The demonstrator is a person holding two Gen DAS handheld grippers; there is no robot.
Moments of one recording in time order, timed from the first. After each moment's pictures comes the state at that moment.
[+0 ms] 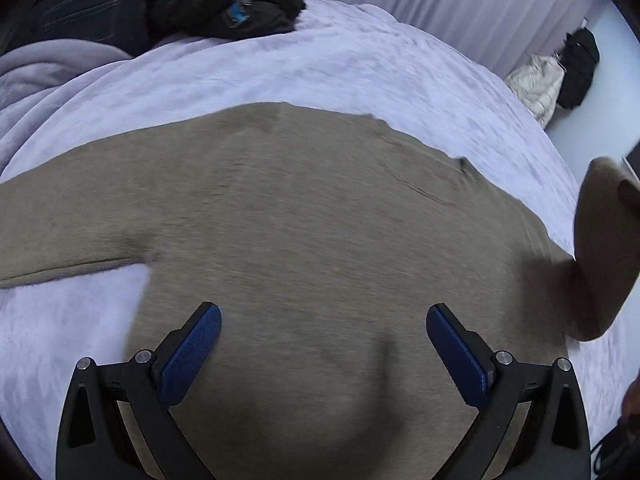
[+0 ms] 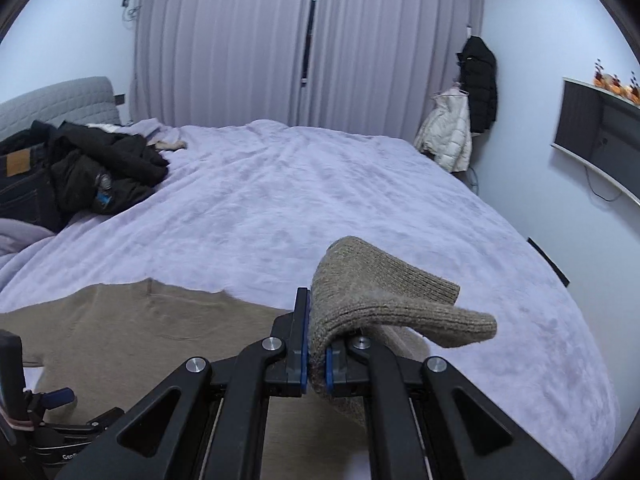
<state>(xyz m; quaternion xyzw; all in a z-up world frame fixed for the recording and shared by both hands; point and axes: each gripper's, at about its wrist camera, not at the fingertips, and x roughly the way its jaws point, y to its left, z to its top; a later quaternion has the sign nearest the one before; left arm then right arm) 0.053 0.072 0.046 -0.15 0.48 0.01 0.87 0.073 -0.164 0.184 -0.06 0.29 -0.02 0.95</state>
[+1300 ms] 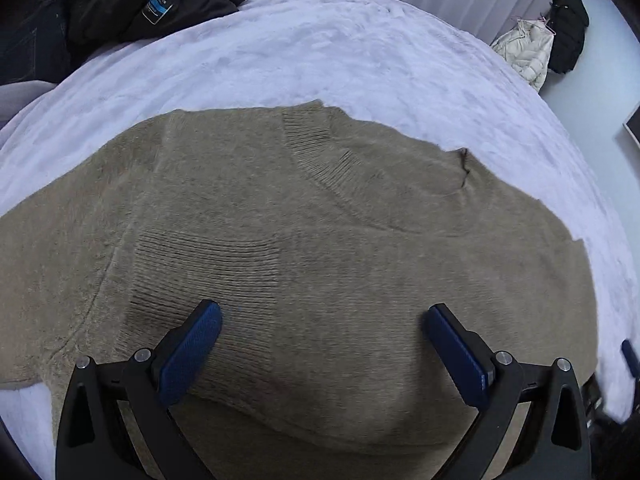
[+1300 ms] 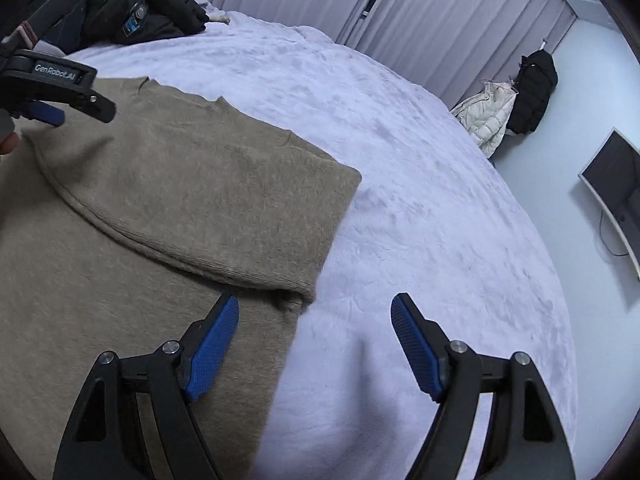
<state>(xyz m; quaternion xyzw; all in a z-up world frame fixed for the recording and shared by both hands) 0.143 0.024 0.013 -0.09 0.50 -0.04 0.86 0.033 -0.254 0.046 -0.23 0.39 -0.06 0.89</state>
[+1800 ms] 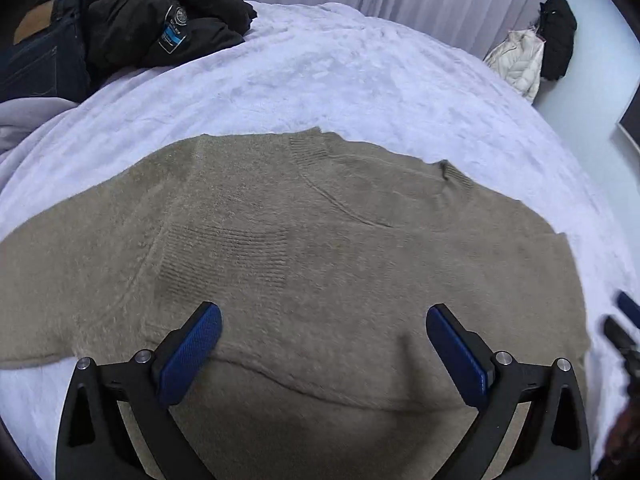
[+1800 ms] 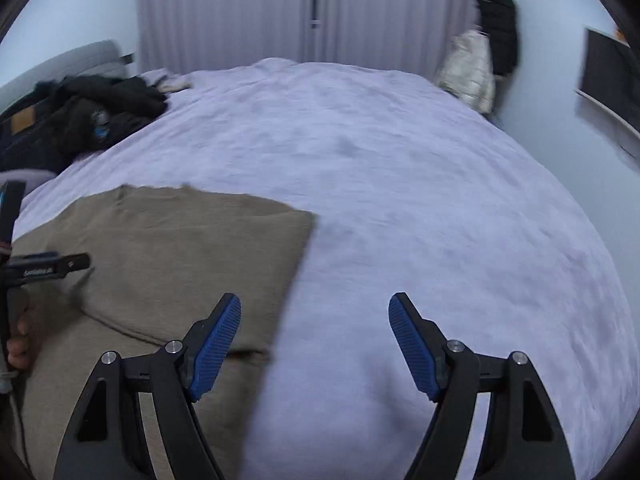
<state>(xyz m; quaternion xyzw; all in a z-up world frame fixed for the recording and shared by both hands) 0.111 0.024 0.037 -0.09 0.47 -0.03 0.88 0.066 -0.277 0.095 -0.06 0.39 0.07 0.92</state>
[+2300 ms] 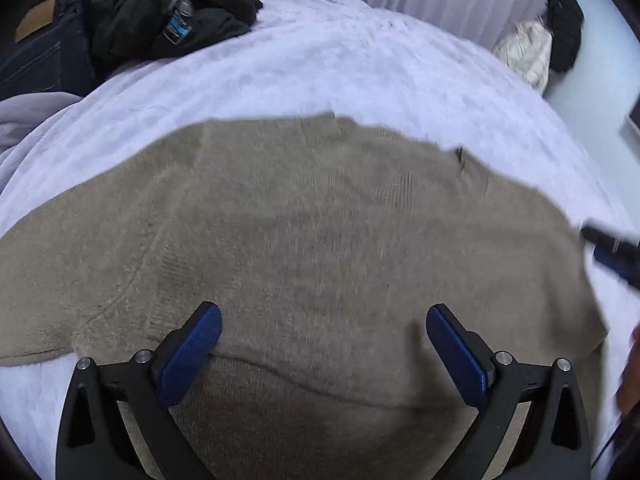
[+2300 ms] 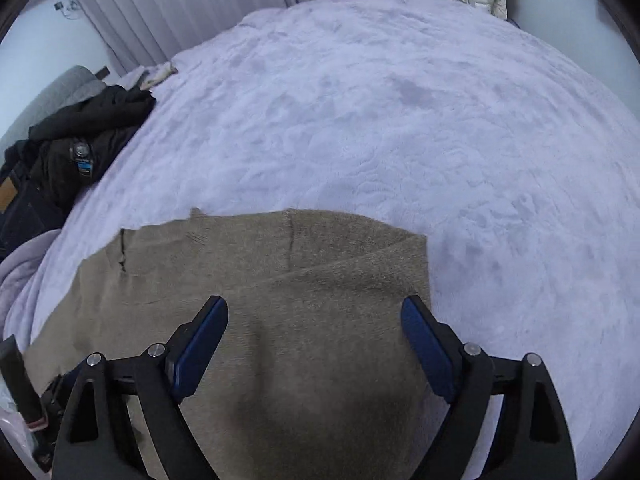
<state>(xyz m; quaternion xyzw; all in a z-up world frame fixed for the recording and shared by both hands) 0.116 0.028 0.032 -0.09 0.48 0.00 0.87 0.148 -0.272 0.061 0.11 0.46 0.05 0.88</state>
